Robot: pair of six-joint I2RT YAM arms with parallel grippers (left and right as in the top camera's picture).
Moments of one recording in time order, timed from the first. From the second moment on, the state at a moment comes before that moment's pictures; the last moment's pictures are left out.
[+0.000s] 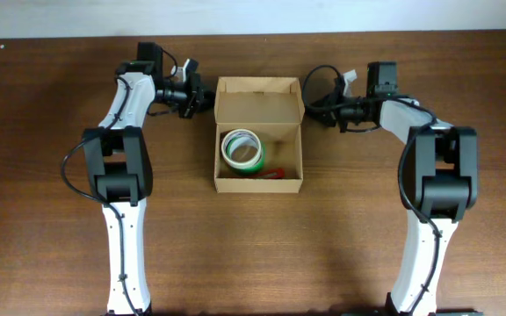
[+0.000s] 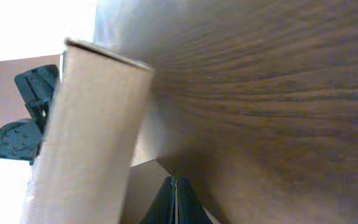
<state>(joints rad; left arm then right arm) -0.01 2.69 2.27 -0.94 1.09 -0.37 -0.02 2.33 1.56 -0.29 -1.05 0.62</state>
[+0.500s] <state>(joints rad) -0.01 2.71 2.27 -0.75 1.20 -0.45 0.03 2.36 1.56 0.08 -1.18 0.68</state>
